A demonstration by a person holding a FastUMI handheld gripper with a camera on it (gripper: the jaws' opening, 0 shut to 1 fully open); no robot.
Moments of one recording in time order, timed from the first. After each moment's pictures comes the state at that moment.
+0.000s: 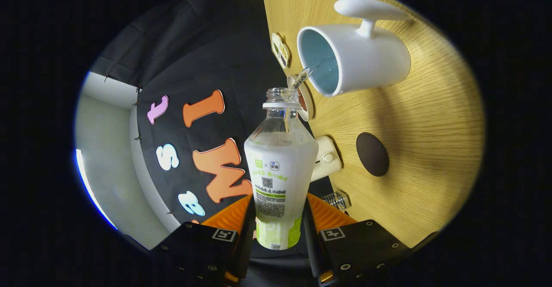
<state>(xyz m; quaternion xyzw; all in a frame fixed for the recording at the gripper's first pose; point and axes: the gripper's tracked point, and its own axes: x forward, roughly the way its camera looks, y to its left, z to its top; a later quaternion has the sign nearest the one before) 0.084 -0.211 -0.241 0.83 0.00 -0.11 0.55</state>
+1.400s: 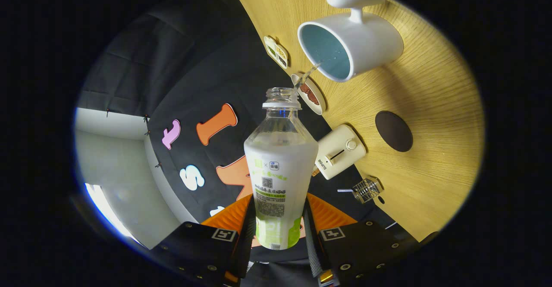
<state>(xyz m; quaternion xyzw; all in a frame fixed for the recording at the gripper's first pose) 0.094 -0.219 -0.209 0.88 -0.07 -0.09 0.46</state>
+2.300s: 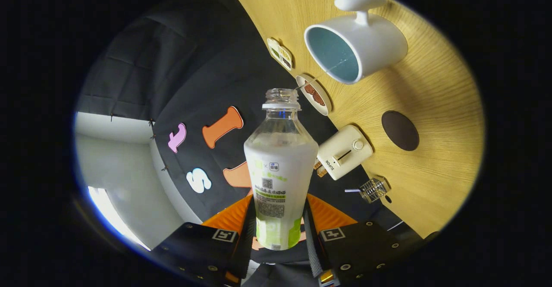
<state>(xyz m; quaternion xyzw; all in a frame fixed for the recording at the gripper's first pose) 0.094 -0.226 -0.202 0.88 -0.09 -0.08 0.46</state>
